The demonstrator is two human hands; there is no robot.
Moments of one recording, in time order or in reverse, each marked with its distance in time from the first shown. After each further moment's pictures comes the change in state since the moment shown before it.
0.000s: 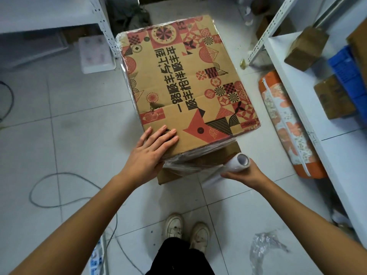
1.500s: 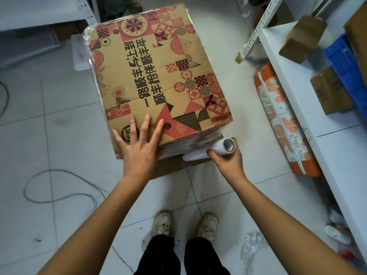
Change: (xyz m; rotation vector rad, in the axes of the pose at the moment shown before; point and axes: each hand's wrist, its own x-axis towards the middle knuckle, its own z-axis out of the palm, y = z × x) left_hand 0.052 0.079 0.028 0.235 0.008 -0.493; right_hand 0.010 0.000 -0.011 0.131 0.383 -0.195
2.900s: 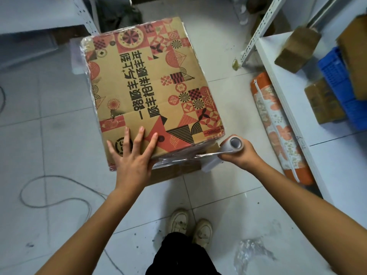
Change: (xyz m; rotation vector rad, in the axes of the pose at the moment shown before) left_hand -0.002 0.004 -0.006 -0.024 0.024 -0.011; right_hand 0.067 -0.014 -0.066 -0.221 -0.371 -0.032
